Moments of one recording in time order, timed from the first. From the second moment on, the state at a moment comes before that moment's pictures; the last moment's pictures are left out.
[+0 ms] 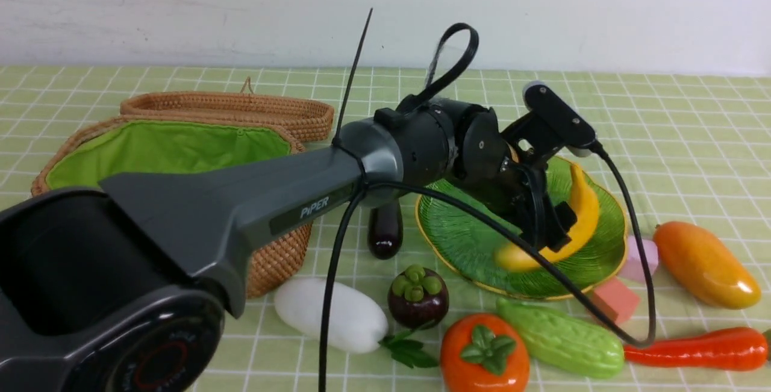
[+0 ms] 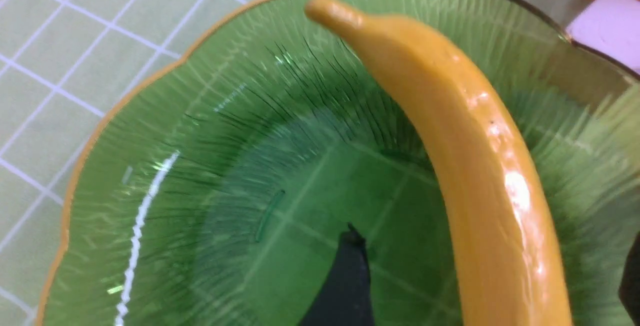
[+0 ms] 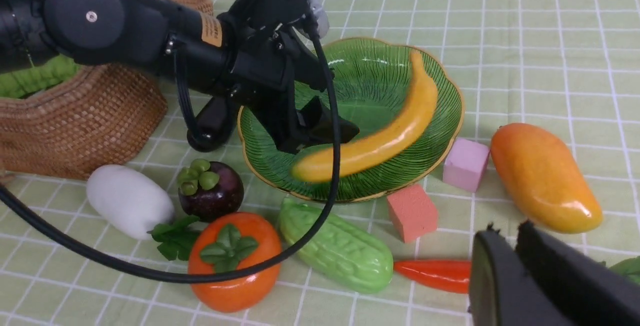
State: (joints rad) right arm 0.90 0.39 -0.75 -0.57 1.04 0.82; left arm -0.74 2.22 -1.90 -0.26 0.52 0.53
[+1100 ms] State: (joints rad) right arm 0.90 0.39 -0.75 -0.11 1.10 0.35; left arm -0.74 1.70 -1.38 0.04 1.14 0.88
